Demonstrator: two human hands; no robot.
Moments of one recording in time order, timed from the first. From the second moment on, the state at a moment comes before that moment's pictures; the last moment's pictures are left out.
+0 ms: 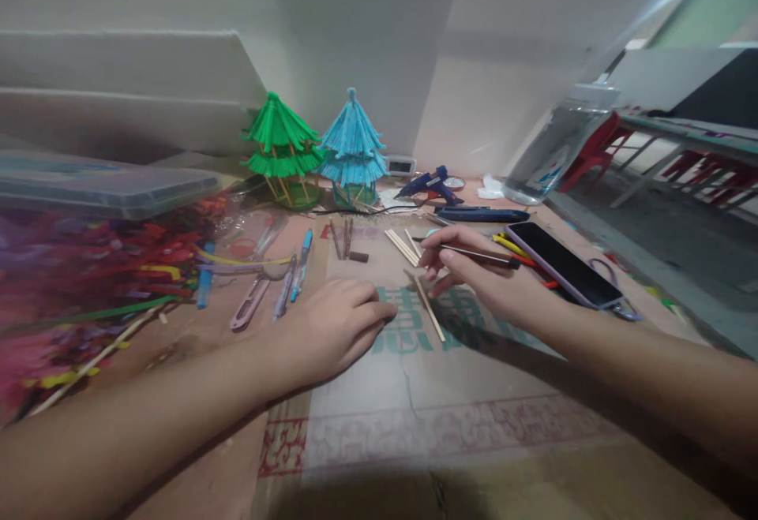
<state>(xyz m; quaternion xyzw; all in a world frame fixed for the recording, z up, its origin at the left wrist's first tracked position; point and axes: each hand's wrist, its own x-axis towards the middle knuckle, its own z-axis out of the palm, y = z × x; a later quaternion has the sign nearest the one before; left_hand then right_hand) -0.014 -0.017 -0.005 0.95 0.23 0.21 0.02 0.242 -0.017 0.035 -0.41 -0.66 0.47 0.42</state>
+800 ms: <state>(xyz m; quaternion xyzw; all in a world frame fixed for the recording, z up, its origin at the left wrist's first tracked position) -0.016 -0.018 -0.003 0.96 0.20 0.19 0.02 0.224 0.008 0.019 -0.44 -0.66 0.48 0.37</state>
